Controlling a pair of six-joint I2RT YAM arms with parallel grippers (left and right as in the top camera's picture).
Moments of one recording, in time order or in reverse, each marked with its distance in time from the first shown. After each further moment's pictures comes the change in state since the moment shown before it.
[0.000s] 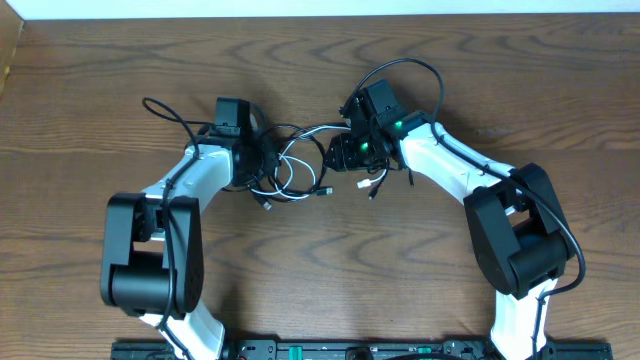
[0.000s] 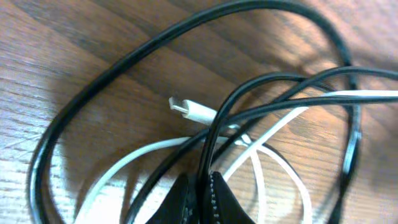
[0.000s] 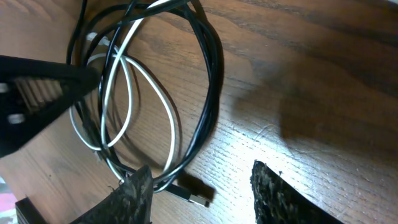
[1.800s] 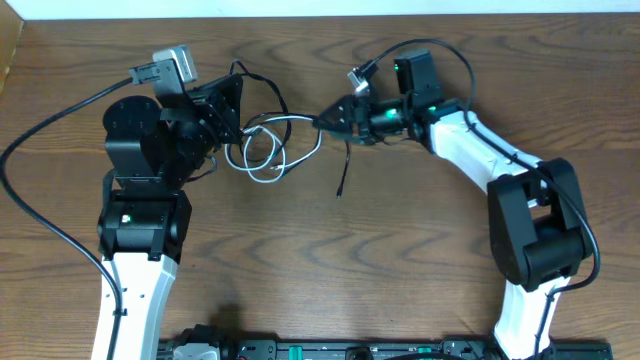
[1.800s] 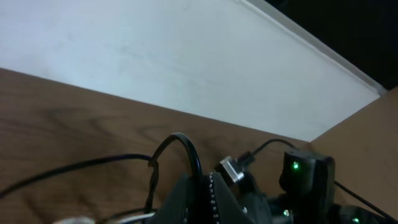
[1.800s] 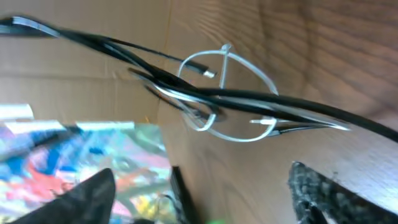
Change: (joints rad) left arm 0.060 -0.739 0.000 0.203 0.131 0.023; right arm -0.131 -0.007 0.000 0.375 -0.608 0.275
